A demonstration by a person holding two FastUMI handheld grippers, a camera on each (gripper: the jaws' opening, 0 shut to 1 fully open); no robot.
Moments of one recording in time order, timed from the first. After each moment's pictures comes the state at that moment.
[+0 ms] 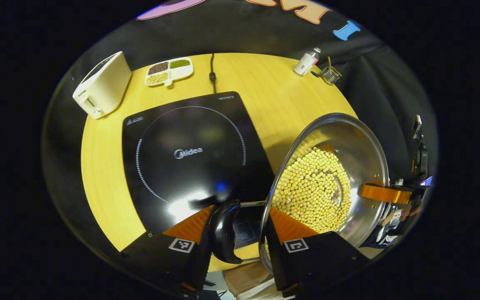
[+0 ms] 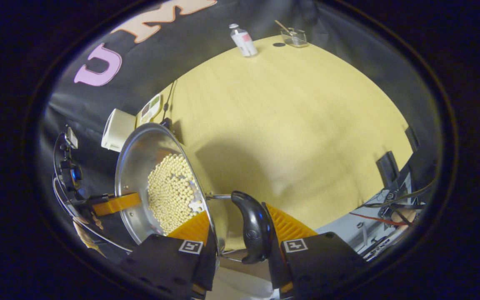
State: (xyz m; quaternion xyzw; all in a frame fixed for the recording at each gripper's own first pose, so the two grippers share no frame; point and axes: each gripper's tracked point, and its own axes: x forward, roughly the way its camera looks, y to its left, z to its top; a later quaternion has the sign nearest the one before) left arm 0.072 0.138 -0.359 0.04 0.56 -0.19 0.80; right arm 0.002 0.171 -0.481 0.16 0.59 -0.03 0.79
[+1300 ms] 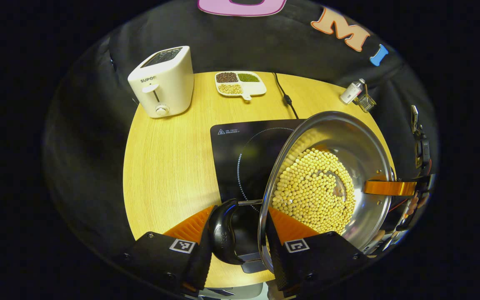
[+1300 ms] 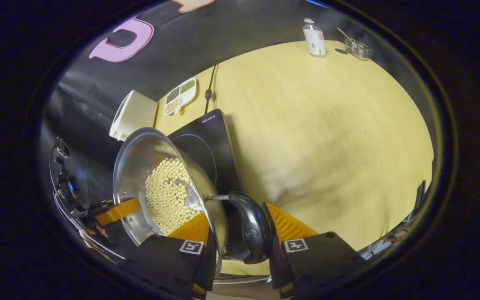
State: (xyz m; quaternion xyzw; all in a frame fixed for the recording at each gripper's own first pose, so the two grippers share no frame) left arm 0.143 0.286 -0.360 0.03 0.51 -0.11 0.85; right arm 0.087 0.319 -0.525 0.14 0.60 0.03 0.79
